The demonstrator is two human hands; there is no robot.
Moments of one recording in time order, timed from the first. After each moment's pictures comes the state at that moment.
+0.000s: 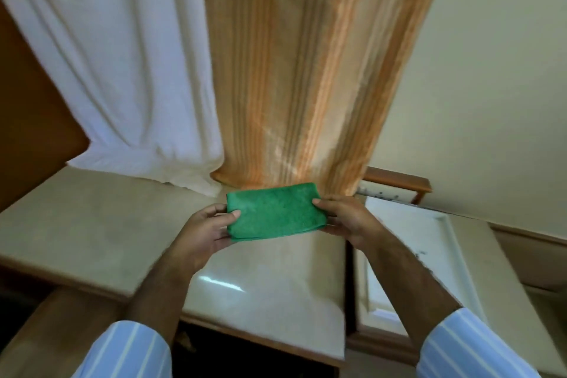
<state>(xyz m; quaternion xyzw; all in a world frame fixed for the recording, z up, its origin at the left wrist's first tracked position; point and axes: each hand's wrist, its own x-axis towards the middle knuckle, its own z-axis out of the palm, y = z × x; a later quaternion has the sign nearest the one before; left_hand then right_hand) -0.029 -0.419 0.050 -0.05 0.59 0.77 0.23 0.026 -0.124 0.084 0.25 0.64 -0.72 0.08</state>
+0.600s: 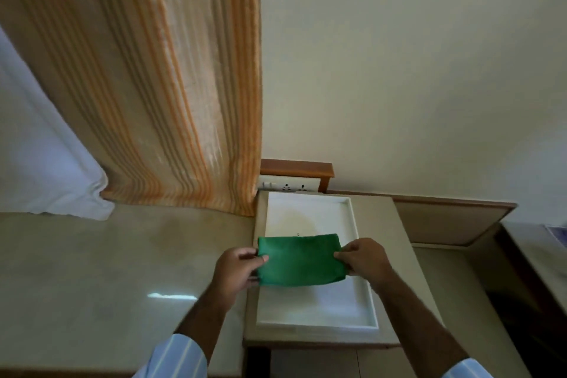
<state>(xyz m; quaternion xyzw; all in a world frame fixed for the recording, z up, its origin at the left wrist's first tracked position) 0.053 -0.108 -0.034 -0.01 0.72 0.62 0.31 0.165 0.160 -0.009 0.40 0.81 -0.42 0.05</state>
